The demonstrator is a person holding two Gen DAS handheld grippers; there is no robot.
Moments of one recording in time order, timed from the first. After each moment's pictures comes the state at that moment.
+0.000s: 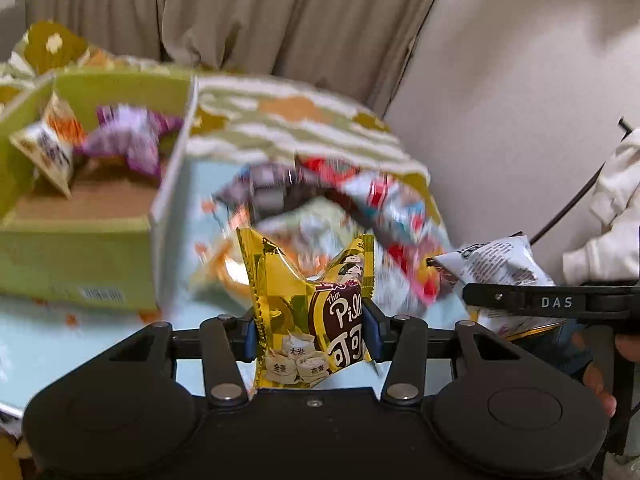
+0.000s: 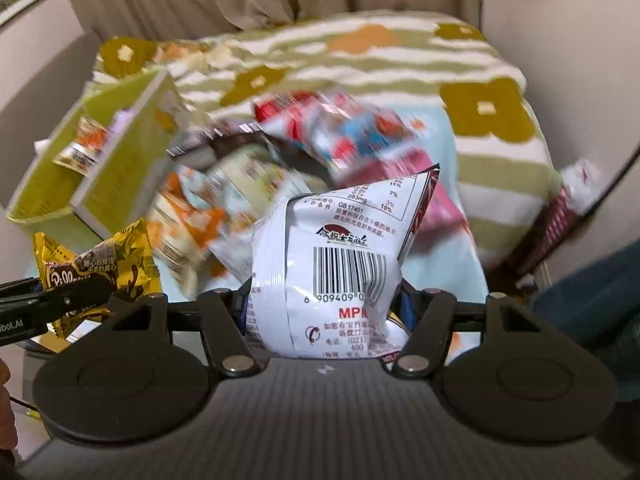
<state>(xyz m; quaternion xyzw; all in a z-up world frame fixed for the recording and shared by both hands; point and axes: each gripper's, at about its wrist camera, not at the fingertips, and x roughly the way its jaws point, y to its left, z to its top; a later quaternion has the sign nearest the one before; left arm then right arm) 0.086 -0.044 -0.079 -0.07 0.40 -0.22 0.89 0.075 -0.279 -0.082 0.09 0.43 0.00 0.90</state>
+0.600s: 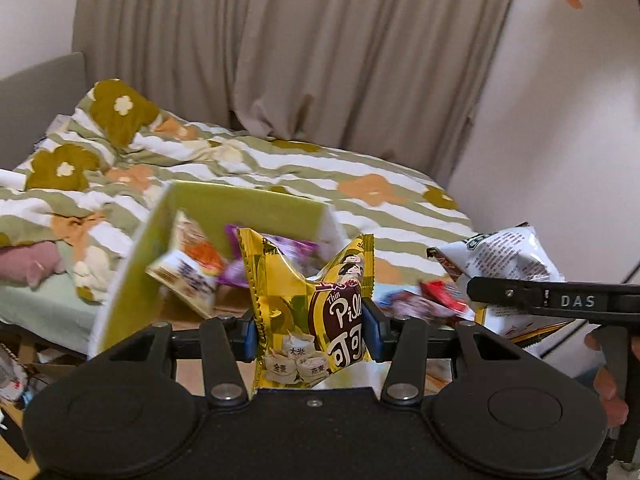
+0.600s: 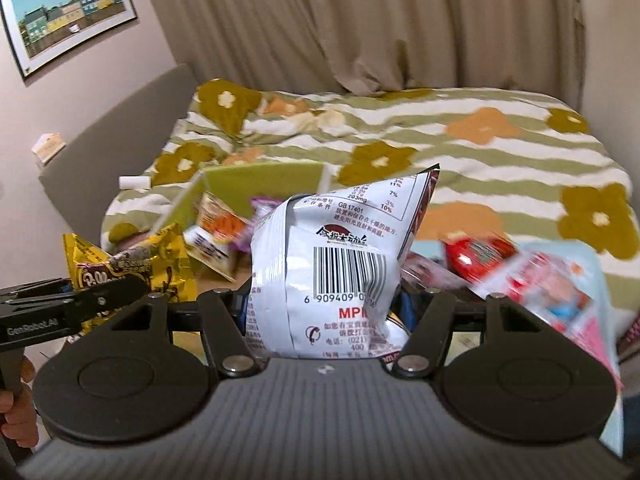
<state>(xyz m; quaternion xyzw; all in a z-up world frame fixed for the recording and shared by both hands) 0.177 0.099 -0.005 -0.06 0.34 -0.14 0.93 0.195 -0.121 -0.005 0.08 0.36 0.11 0.92</state>
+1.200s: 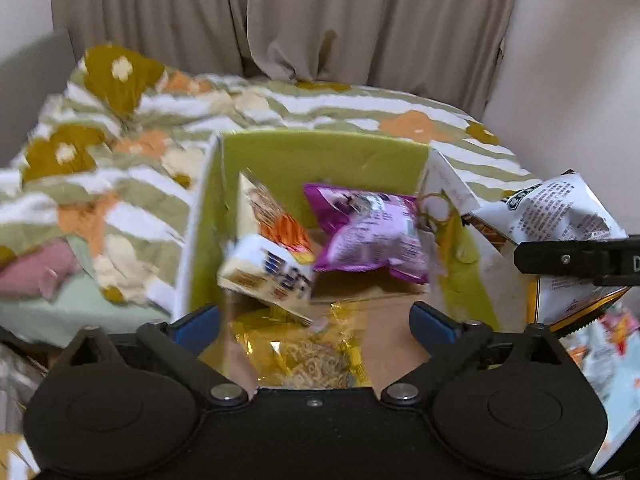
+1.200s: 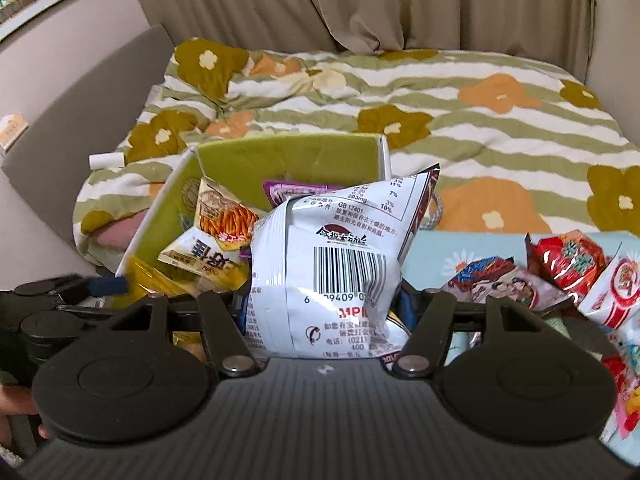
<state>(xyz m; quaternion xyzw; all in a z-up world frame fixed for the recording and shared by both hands) 0.270 0.155 -0.078 0.02 0.41 -0.14 0.90 0.285 -0.021 -0.054 0.07 0.42 0.06 0.90</state>
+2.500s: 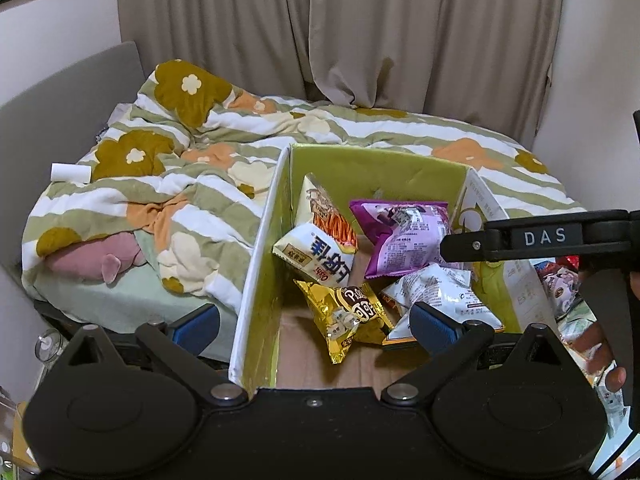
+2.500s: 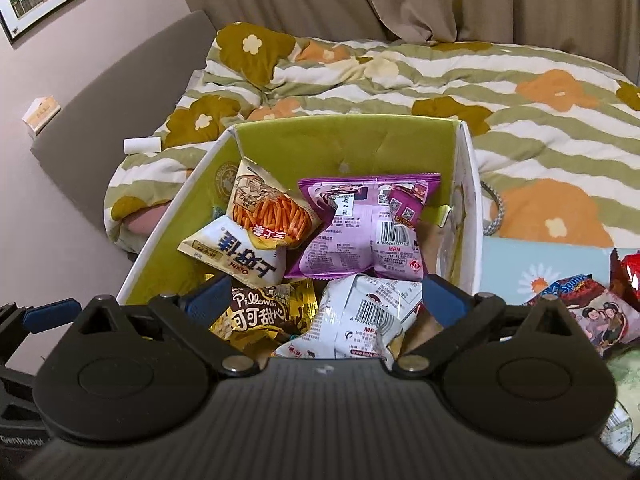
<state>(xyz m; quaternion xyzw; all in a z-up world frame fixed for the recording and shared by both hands) 0.225 0.168 -0.057 0.01 0.38 -0.04 0.92 0.312 0.003 -0.084 0.08 0.42 0.14 0.90</state>
